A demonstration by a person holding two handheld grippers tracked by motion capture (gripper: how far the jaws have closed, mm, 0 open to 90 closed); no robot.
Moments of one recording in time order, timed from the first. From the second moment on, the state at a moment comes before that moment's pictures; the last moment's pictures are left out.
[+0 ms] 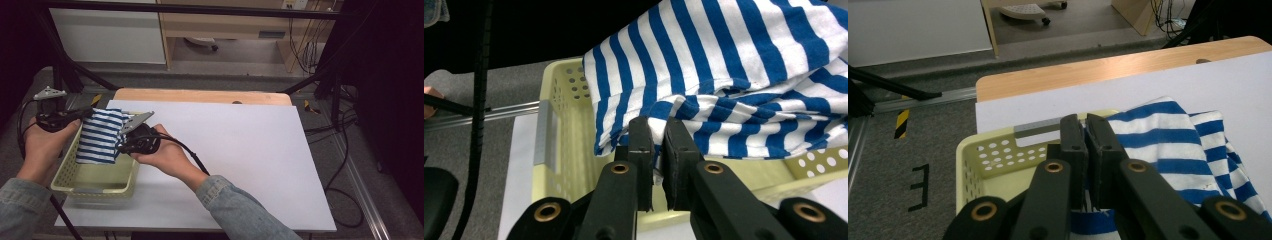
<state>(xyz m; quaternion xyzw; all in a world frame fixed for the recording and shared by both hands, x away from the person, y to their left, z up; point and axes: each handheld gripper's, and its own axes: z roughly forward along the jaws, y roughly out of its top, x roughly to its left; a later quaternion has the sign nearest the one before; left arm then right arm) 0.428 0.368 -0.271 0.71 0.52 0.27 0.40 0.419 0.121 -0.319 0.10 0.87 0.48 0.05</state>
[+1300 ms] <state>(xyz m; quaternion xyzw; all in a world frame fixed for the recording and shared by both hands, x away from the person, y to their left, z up) 0.433 0.391 -0.299 0.71 0.54 0.27 0.37 0.417 0.167 -0.341 0.10 0.87 0.48 0.04</state>
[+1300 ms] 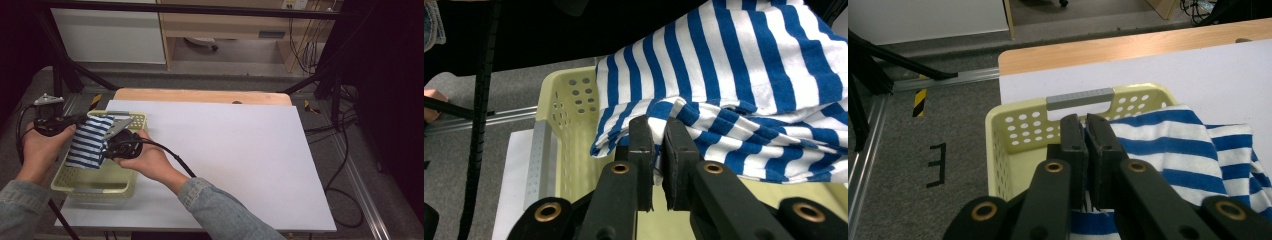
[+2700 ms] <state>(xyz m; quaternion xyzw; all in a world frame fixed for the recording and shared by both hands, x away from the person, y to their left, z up) 0.435 0.394 -0.339 0.71 0.56 0.25 0.34 0.416 0.172 -0.363 0.09 0.89 0.45 0.03</state>
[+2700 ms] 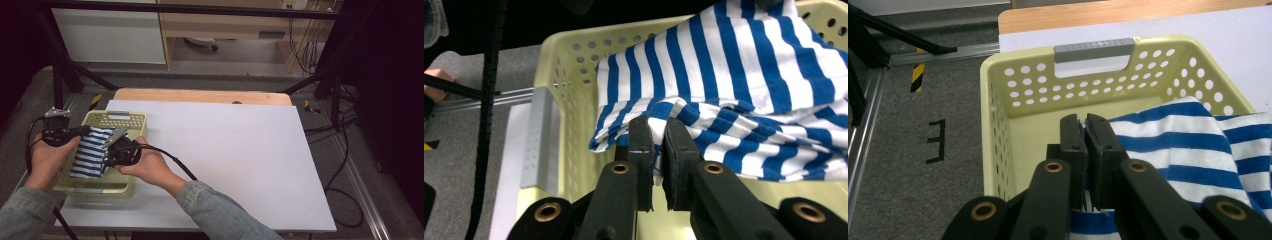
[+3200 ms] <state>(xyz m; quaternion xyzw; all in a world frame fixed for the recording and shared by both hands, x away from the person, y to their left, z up) 0.426 0.360 -0.338 0.69 0.55 0.28 0.38 0.426 0.137 -0.354 0.18 0.88 0.44 0.04</state>
